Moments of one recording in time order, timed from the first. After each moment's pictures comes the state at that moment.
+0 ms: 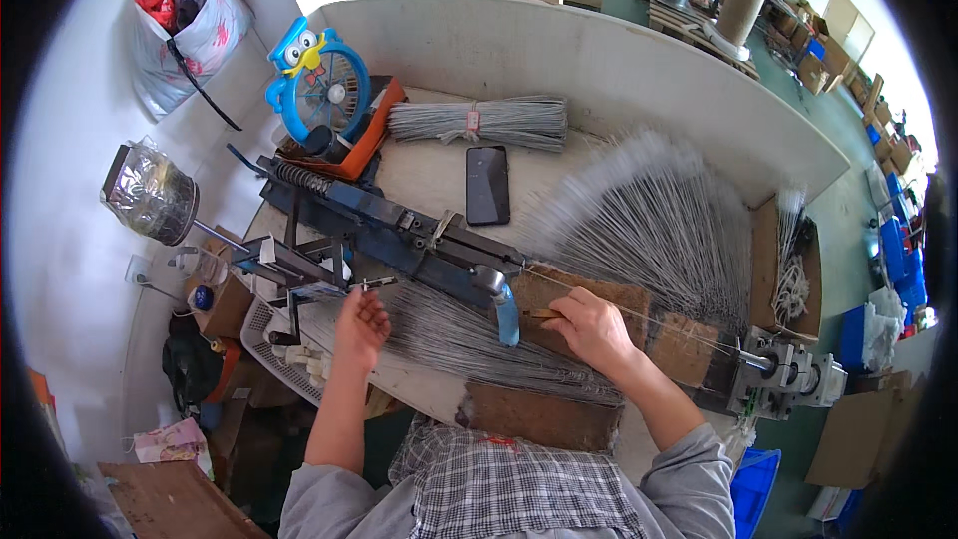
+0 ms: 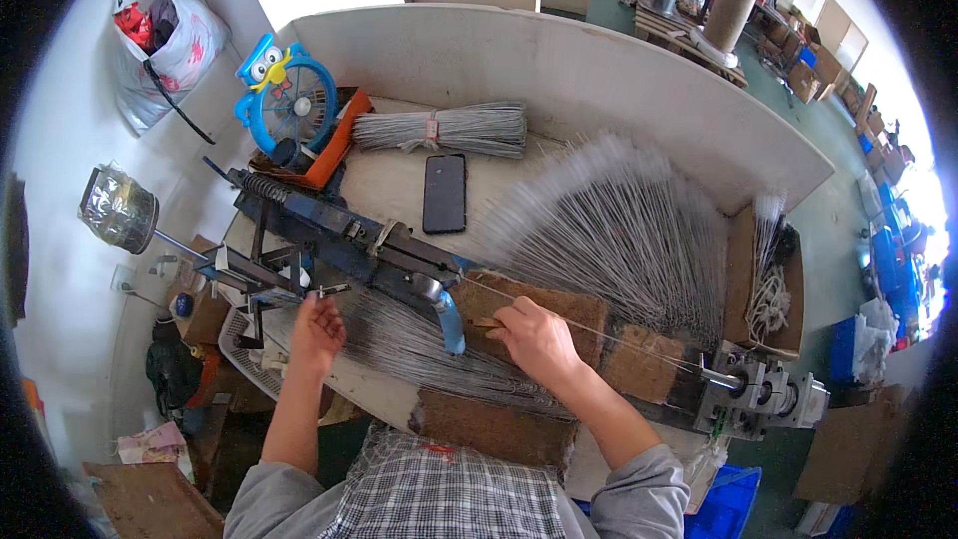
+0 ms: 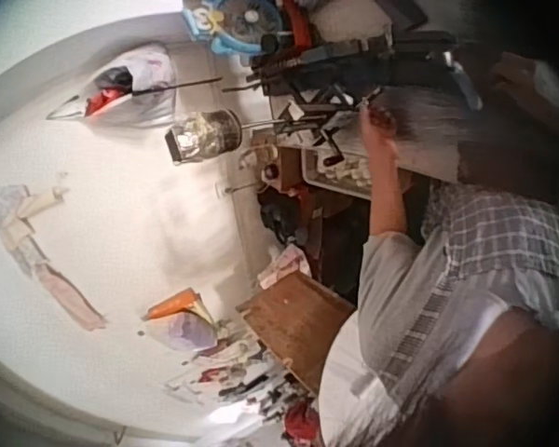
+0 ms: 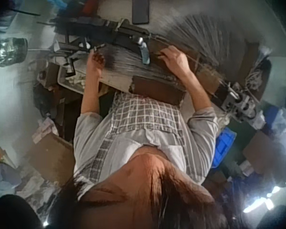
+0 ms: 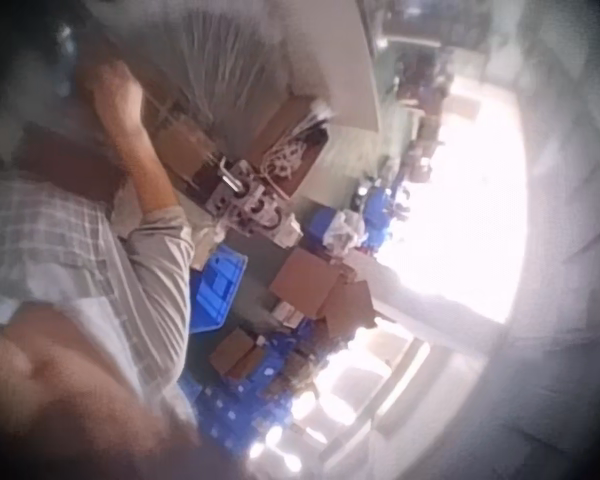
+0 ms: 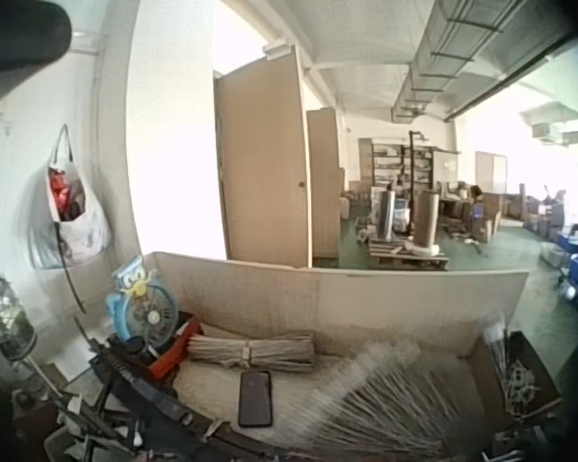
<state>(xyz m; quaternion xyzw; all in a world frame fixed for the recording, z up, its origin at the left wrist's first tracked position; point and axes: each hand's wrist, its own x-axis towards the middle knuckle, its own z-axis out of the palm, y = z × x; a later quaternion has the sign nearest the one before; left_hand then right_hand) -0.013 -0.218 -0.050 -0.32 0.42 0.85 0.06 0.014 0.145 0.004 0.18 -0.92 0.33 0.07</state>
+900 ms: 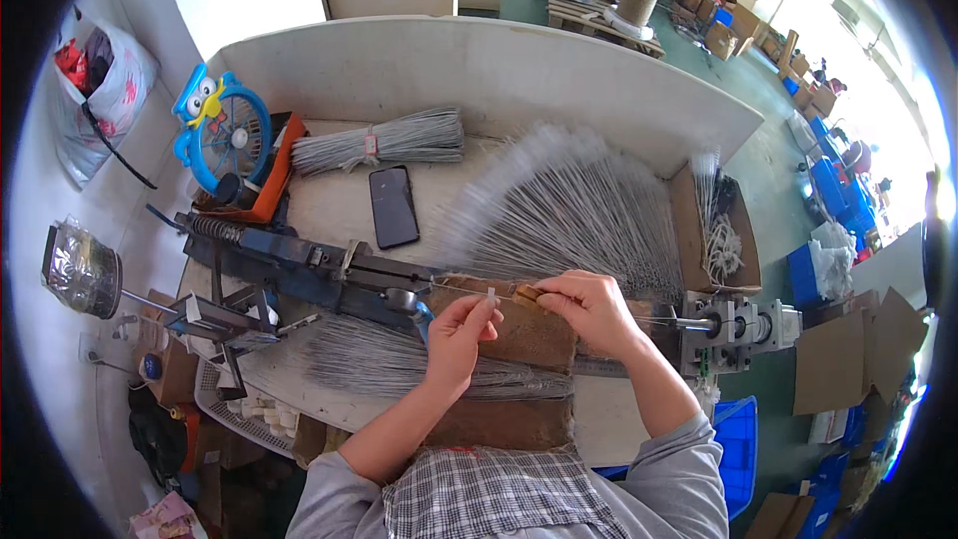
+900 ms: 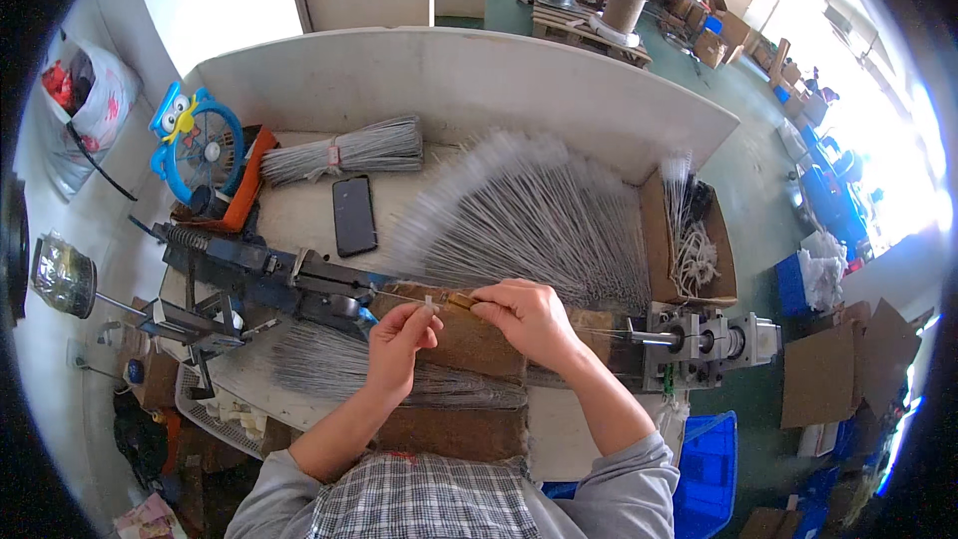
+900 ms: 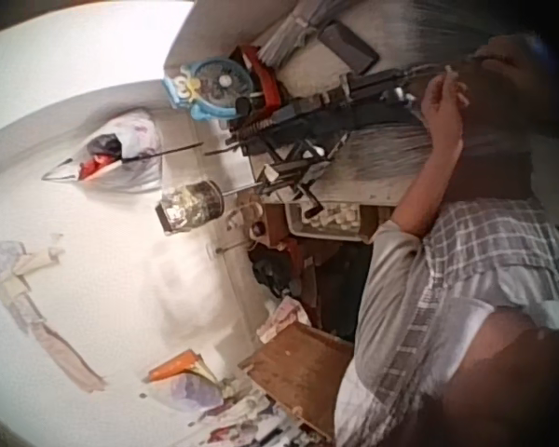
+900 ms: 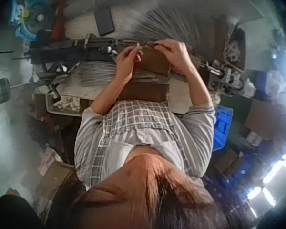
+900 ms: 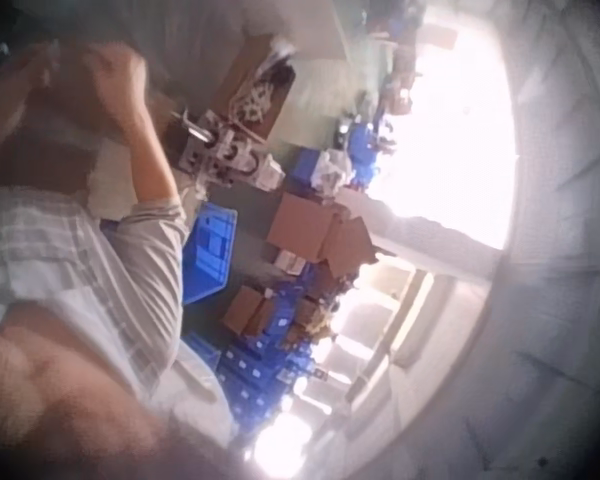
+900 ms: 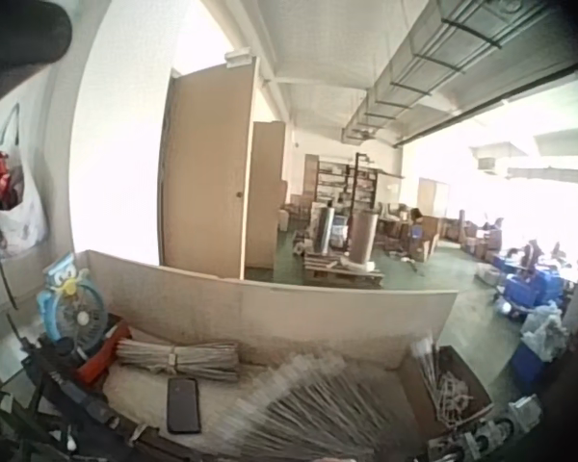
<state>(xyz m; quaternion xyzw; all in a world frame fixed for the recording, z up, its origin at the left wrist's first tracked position) 0.004 0.011 -0.006 -0.01 0.50 0.84 0.20 0.032 0.208 0.070 0.06 -0.90 0.43 0.07</state>
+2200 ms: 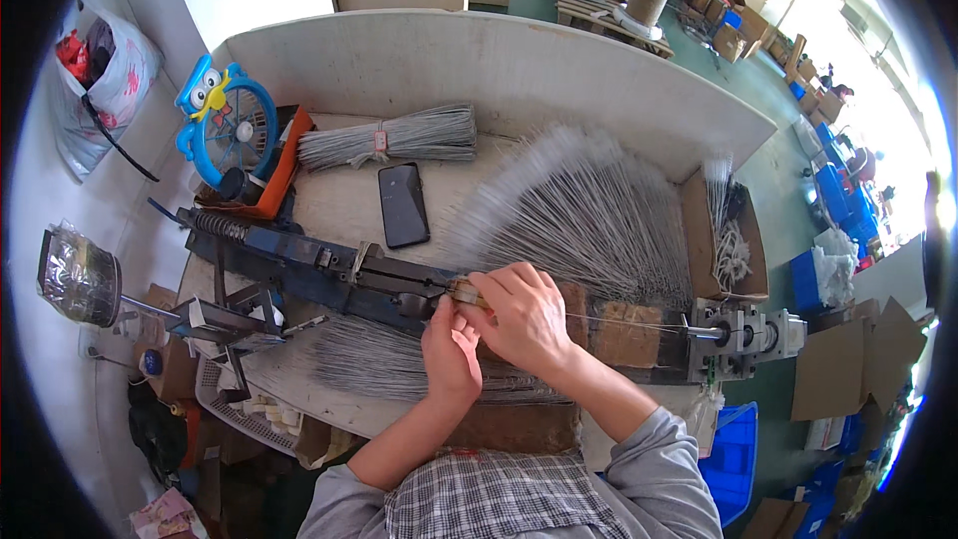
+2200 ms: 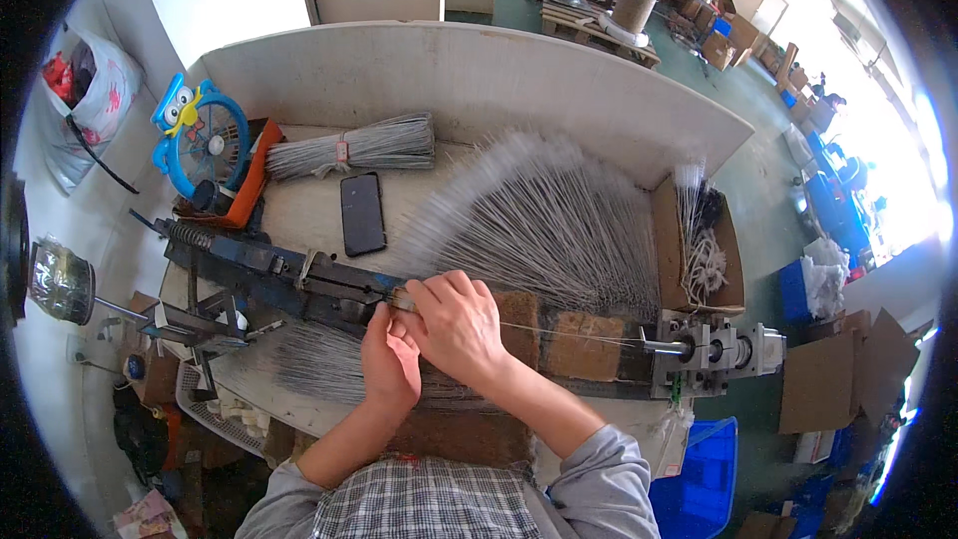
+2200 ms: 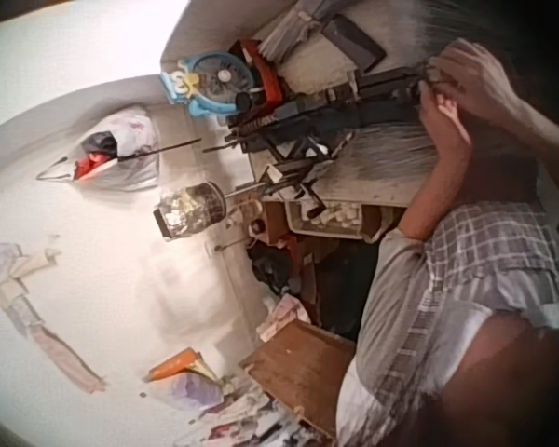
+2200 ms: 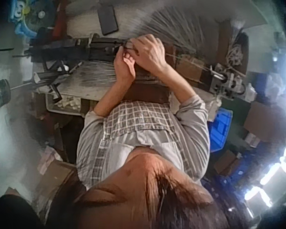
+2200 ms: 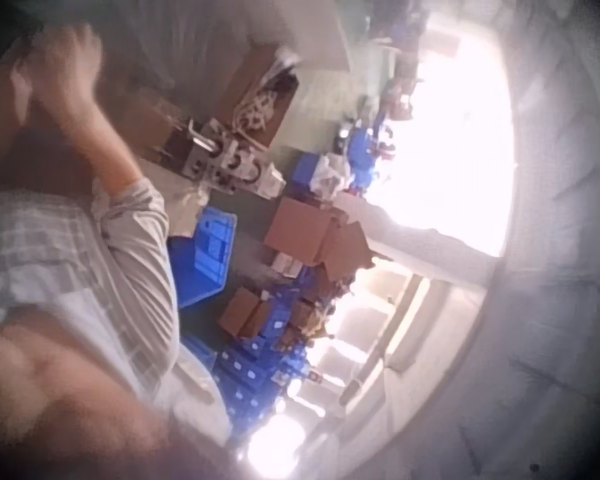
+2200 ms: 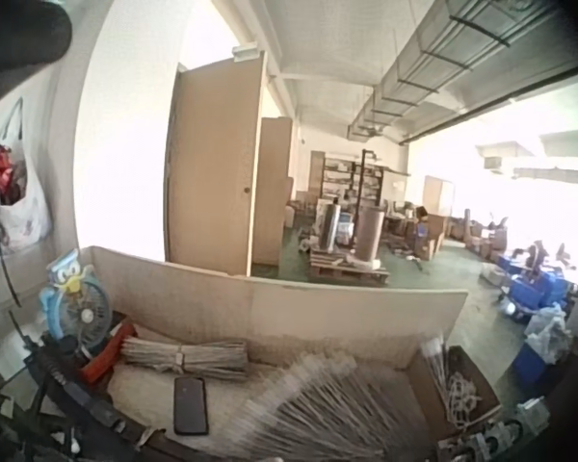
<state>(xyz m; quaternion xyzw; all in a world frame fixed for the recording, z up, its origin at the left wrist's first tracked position) -0.001 0.010 0.015 -0.19 0.30 0.93 0.10 -0.003 0.119 0.059 0.11 -0.94 0.22 0.21</state>
